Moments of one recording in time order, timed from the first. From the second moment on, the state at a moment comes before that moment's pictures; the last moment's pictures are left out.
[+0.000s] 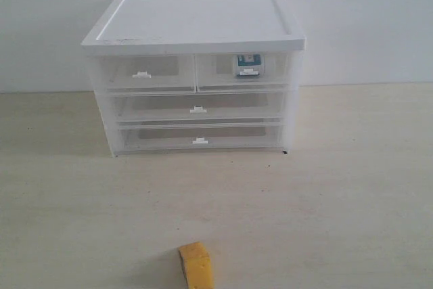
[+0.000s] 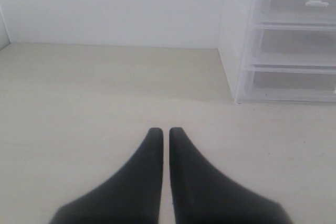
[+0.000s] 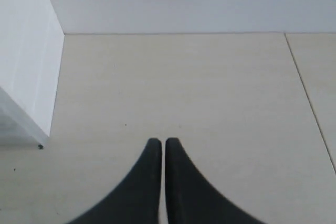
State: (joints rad) left arm 0.06 0.00 0.00 -0.03 0.29 -0.01; right arm -0.01 1.26 -1.31 -0.06 0.80 0.01
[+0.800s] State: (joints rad) left arm 0.06 0.00 0.00 -0.03 0.29 -0.01; right arm -0.01 0.58 -0.57 -0.05 0.21 -0.01
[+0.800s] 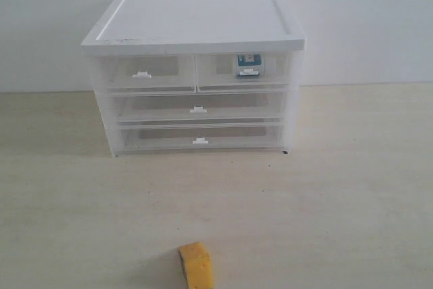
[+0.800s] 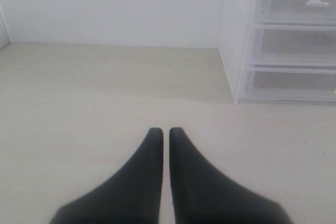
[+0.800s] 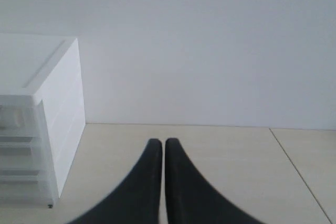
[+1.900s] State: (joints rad) left arm 0.06 0.00 0.00 -0.03 0.29 -0.01; right arm 0.00 0.24 -0.22 -0.05 0.16 -0.01
